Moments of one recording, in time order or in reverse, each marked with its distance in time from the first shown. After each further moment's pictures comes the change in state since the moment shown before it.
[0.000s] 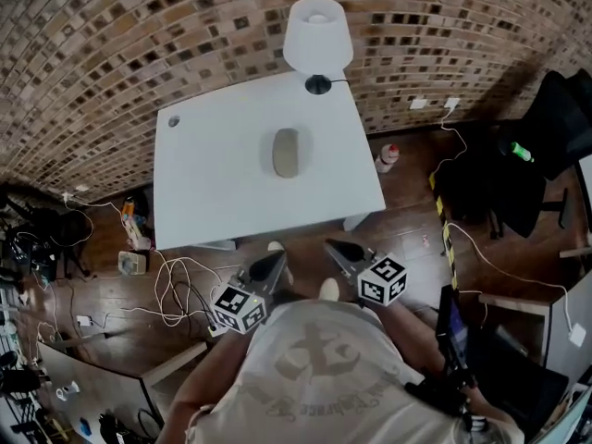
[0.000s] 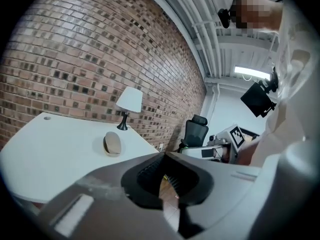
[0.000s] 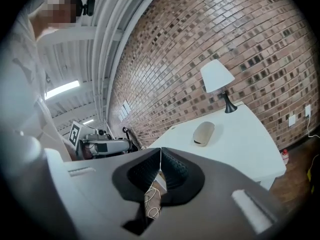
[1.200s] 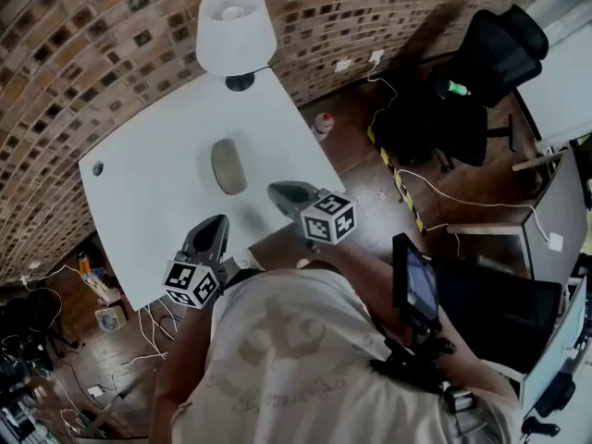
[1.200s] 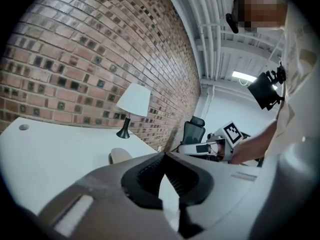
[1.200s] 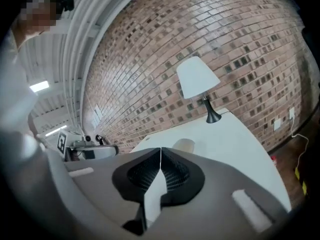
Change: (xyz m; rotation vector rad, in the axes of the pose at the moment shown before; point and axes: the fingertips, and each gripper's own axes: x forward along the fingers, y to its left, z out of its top) left arm 0.070 0.163 0.076 0.011 0.024 -0.133; right arm 0.131 -0.110 0.092 0.080 -0.047 -0.249
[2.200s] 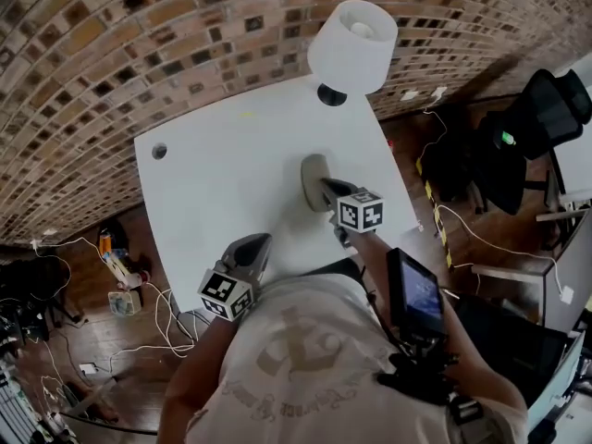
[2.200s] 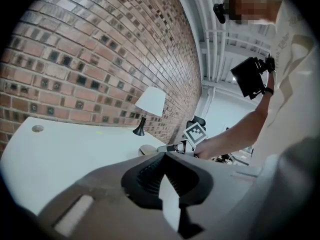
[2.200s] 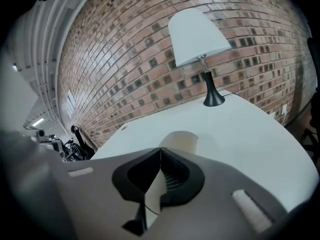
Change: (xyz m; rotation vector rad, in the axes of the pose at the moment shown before) left arm -0.068 0.090 -0.010 -0.015 0.019 -0.032; right arm 0.149 -0.055 -0.035 0.029 0.175 -0.232
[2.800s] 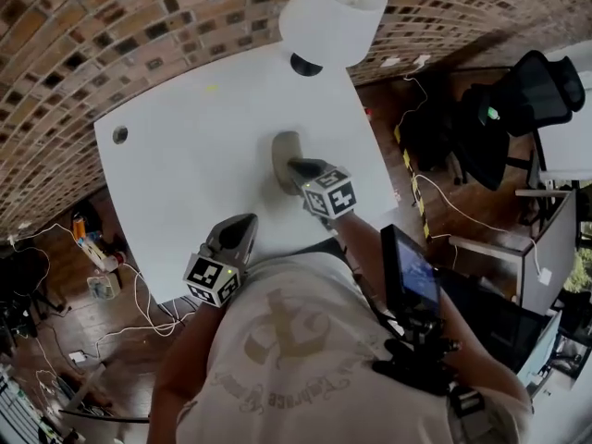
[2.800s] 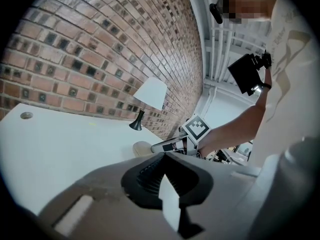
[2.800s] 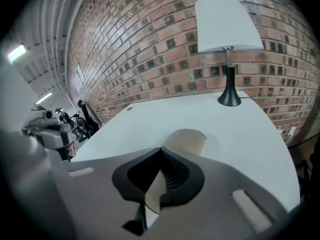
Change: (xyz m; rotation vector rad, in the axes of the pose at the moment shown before) left arm 0.047 -0.009 -0.011 -0.064 0.039 -0.032; right arm 0.004 0.011 -0.006 -0.193 0.203 0.034
